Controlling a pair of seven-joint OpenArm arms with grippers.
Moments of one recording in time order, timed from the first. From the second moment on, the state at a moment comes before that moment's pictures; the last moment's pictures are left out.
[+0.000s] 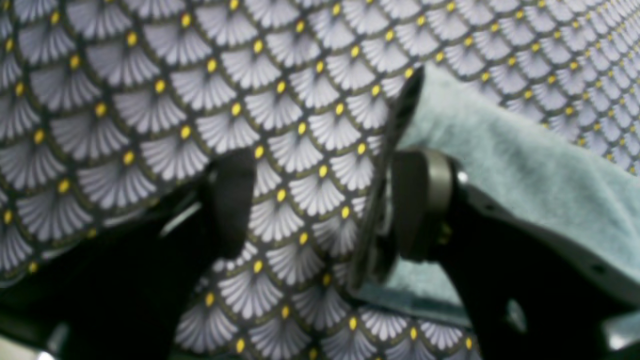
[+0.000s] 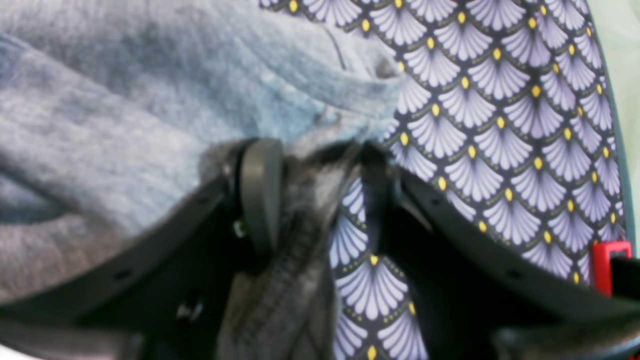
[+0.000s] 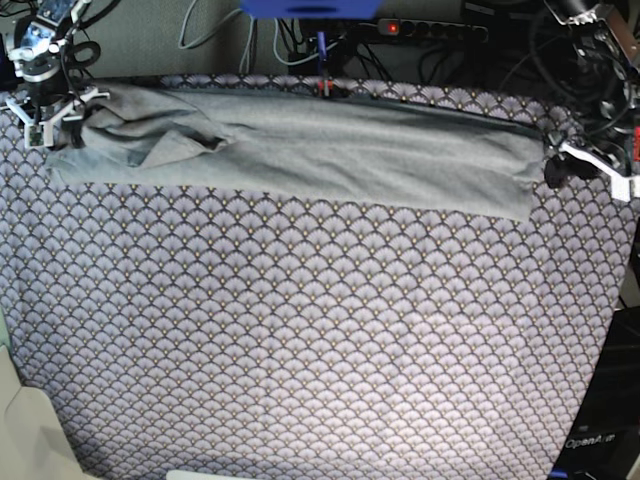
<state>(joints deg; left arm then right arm) 11.2 -13.2 -43.6 84.1 -32.2 -37.0 48.7 -20.2 3.7 48.2 82.8 -17.0 40.0 -1.2</state>
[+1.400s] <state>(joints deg) 10.9 -10.3 -37.6 76.5 -37.5 -38.1 46.4 -19.4 3.7 46.2 82.8 -17.0 39.6 -1.1</state>
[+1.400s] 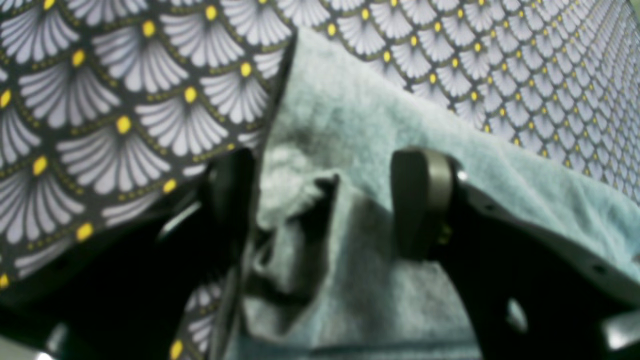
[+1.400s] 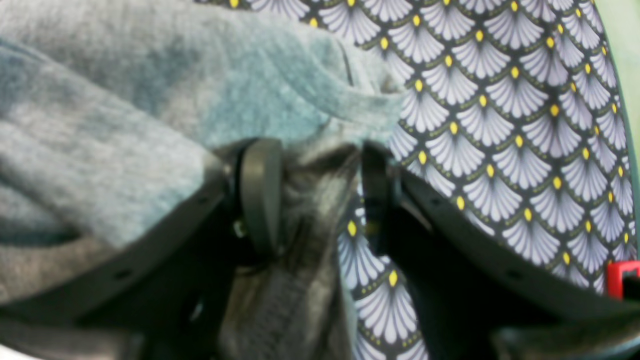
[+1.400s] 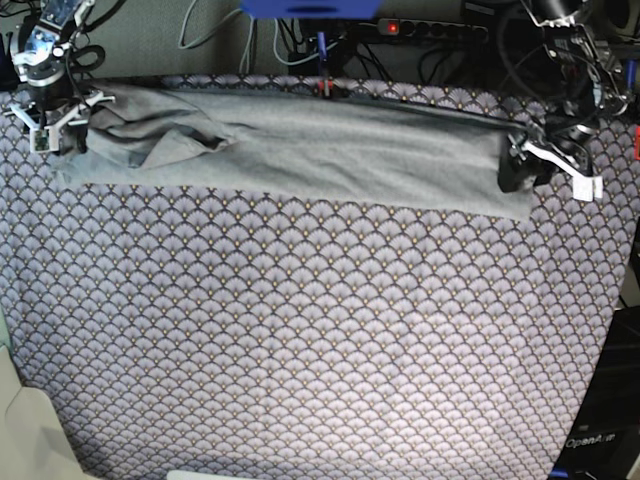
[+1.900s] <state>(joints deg) 9.2 -9.6 -33.9 76.6 -37.5 -37.6 48.4 -18.8 3.5 46.1 82.8 -17.0 39.6 -1.4</state>
